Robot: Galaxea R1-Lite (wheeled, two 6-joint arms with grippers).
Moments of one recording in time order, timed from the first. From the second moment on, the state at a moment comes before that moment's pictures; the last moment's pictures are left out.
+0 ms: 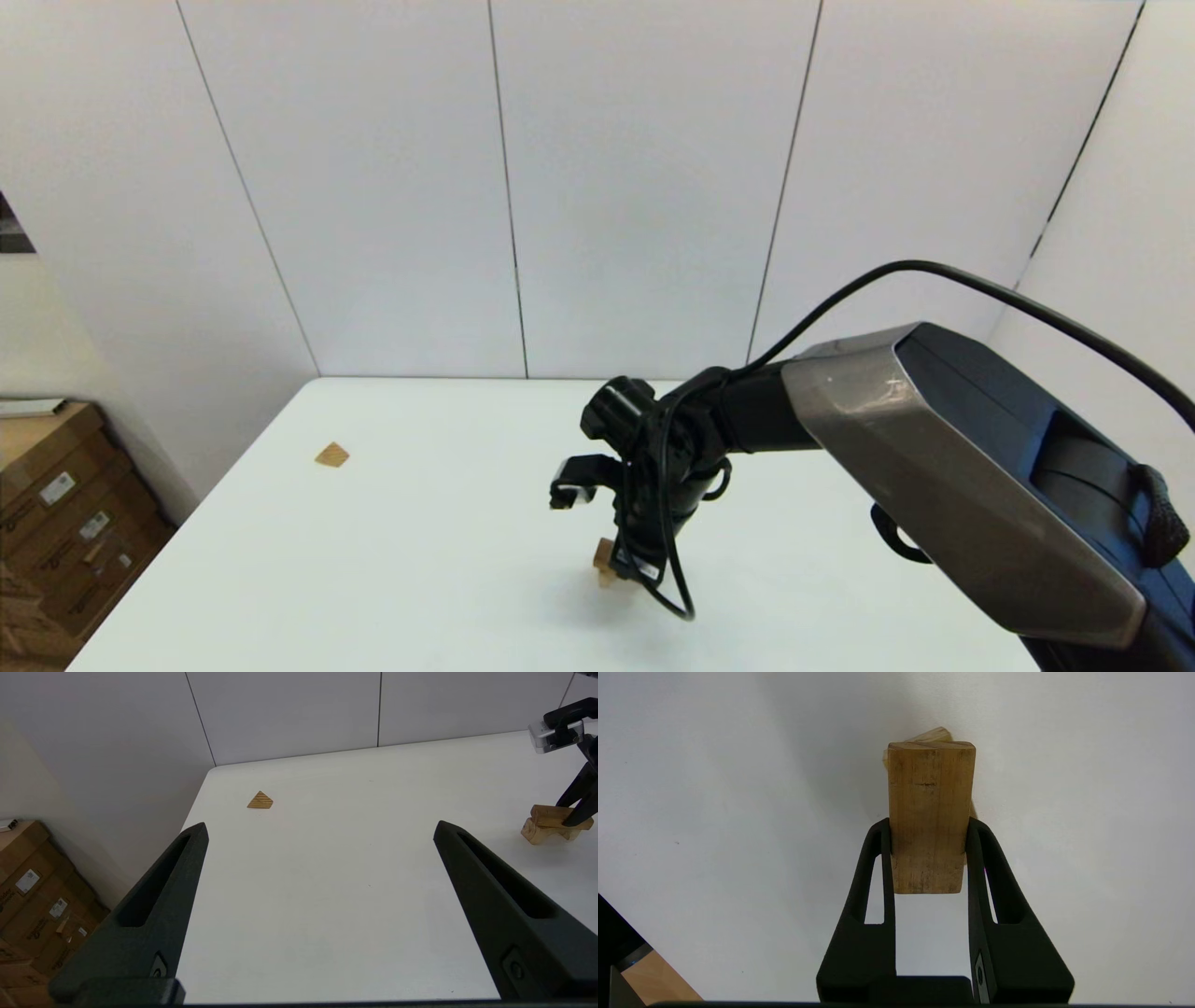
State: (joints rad) left arm 0.00 0.00 0.00 0.01 -0.04 0.08; right arm 0.70 2.45 -1.77 0.61 0.09 -0.51
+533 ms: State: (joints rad) left arm 0.00 0.00 0.00 0.01 -0.04 0.08; right arm 0.69 2.47 -1.78 0.61 0.09 -0.51
